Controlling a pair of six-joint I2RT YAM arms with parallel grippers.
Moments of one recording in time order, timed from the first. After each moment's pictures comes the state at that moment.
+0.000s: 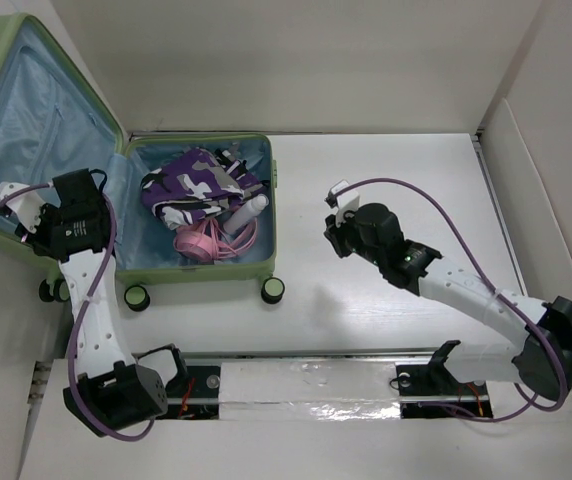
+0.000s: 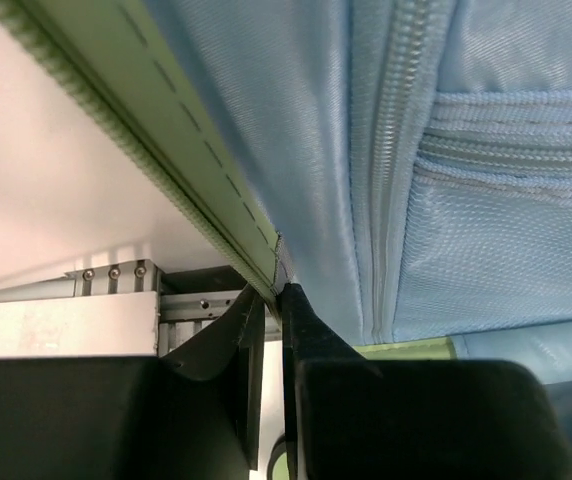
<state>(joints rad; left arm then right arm) 0.33 1.10 1.22 -0.83 -1.04 -0.64 0.76 1.24 0.87 -0.04 0.11 0.00</state>
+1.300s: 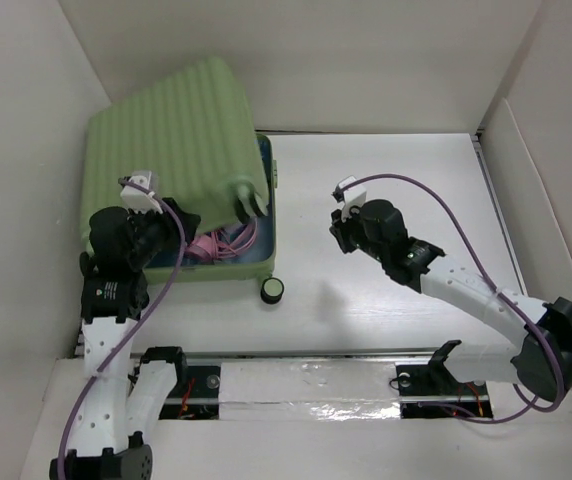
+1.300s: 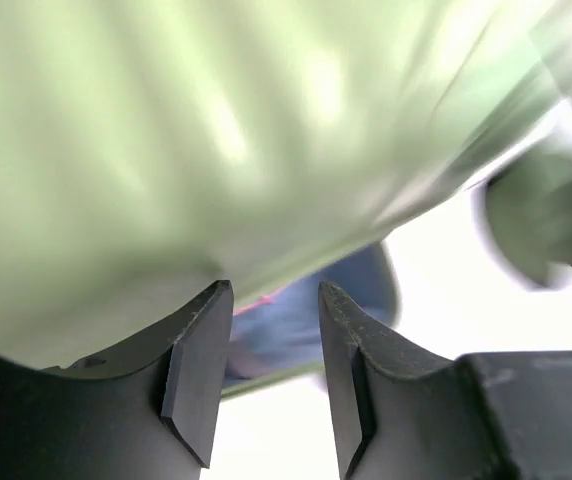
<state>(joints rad) 0.02 0.73 0.91 -0.50 0.33 -0.23 0.71 1.24 0.87 -0.04 0.12 0.02</state>
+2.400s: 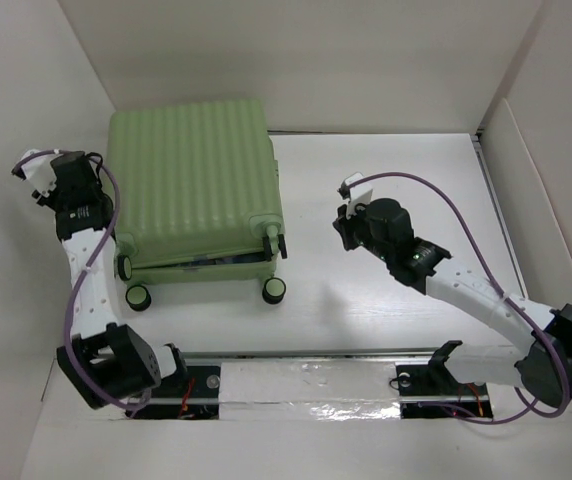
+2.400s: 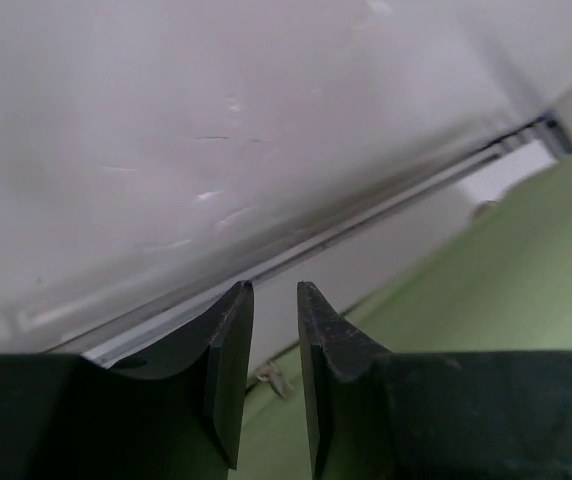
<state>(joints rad) 0.33 1.22 1.20 -0.45 -0.57 -0.47 0.70 1.20 0.87 -0.02 0.12 0.03</state>
